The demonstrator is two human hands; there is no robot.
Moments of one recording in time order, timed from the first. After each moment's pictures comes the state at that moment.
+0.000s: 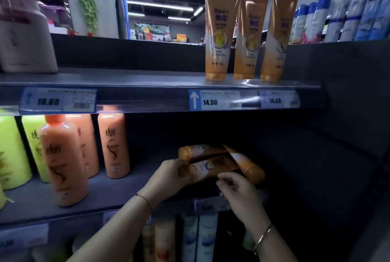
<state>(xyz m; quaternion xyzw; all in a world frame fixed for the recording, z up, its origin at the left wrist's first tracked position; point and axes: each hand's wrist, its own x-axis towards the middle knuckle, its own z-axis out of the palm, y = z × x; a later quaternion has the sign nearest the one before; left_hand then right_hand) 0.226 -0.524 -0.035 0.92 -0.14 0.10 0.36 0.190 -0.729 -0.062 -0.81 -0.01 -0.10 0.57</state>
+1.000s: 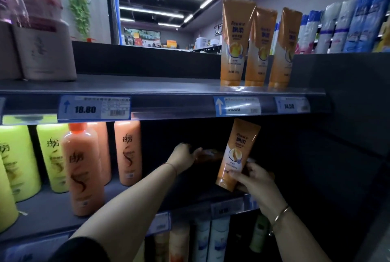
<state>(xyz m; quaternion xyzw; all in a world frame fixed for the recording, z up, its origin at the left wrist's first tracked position) 0.305 -0.516 -0.014 0.92 -0.10 0.06 0.37 0.199 -0.716 -0.030 -0.70 0.02 -0.08 0.71</state>
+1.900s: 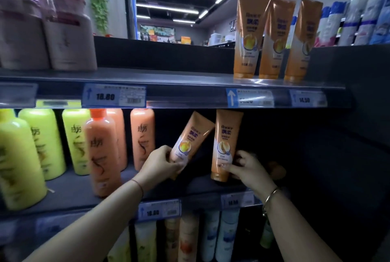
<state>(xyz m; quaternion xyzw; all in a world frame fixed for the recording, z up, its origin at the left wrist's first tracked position) 0.224 -0.443 -0.020 0.90 -0.02 0.12 0.42 0.224 -0.691 -0.032 -0.79 -0.05 -0.03 0.62</state>
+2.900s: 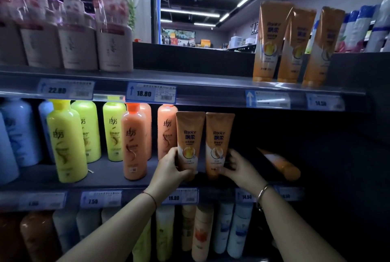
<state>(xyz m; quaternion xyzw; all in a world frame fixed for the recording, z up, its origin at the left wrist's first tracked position) 0.169 -0.426 -0.047 0.83 -0.07 0.19 0.51 0.213 -0.647 -0.037 -0.85 -0.16 0.01 0.50</state>
